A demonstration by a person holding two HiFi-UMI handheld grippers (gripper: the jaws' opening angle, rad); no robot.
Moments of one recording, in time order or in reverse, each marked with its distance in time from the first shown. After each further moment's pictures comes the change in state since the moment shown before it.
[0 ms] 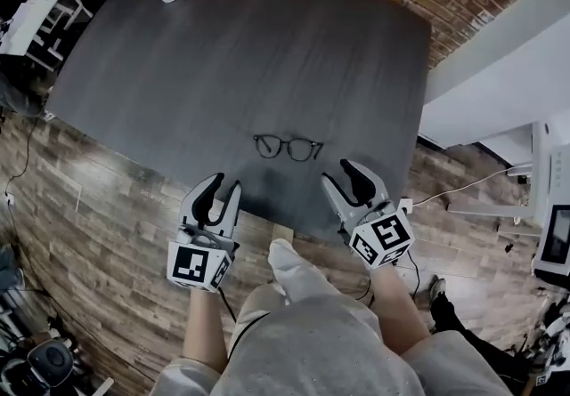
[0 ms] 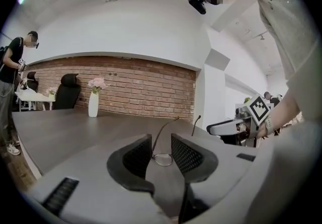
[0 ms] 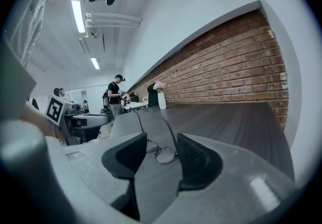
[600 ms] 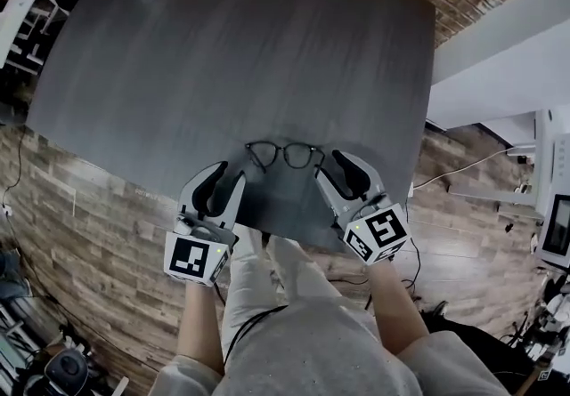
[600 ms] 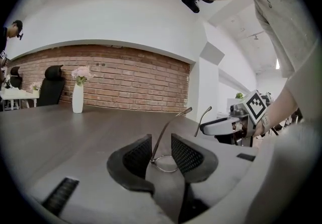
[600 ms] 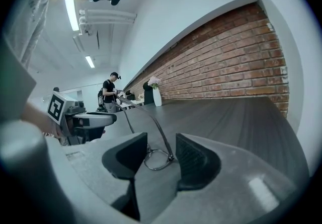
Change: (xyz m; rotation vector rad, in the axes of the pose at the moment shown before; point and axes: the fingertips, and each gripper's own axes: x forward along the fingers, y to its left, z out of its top) left arm 0.067 0.018 -0.016 0.027 0.073 -0.128; right arm 0.052 -0.022 -0.008 0.016 0.027 -0.035
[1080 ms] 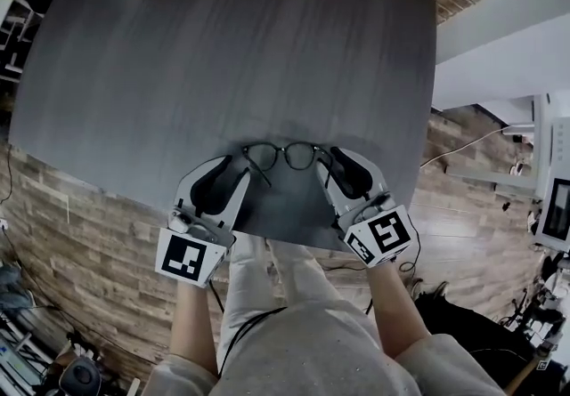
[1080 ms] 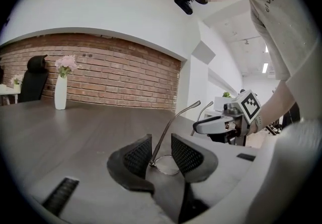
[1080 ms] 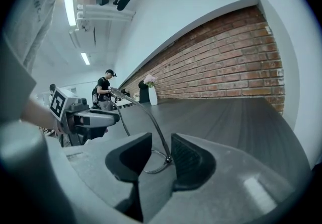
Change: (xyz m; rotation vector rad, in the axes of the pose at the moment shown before) left arm 0.030 0.008 -0.017 0.029 0.073 -0.165; right arm 0.020 -0.008 -0.007 -0.008 0.009 -0.062
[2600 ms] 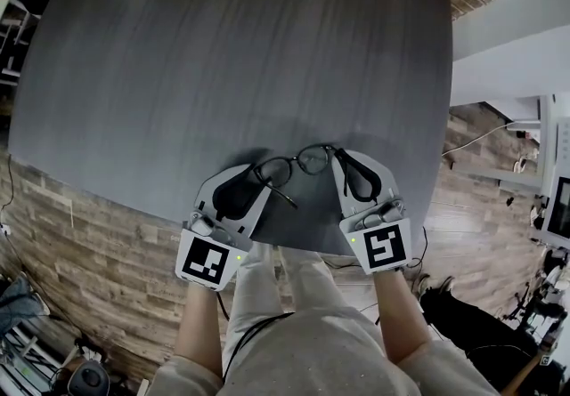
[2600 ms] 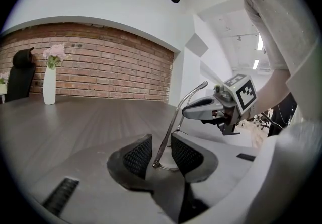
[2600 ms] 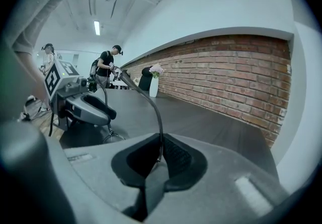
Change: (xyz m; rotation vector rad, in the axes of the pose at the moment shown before) left arm 0.010 0.015 -0.028 0.048 0.075 -0.115; right arm 0.041 0.018 0.011 -0.300 0.103 -0.115
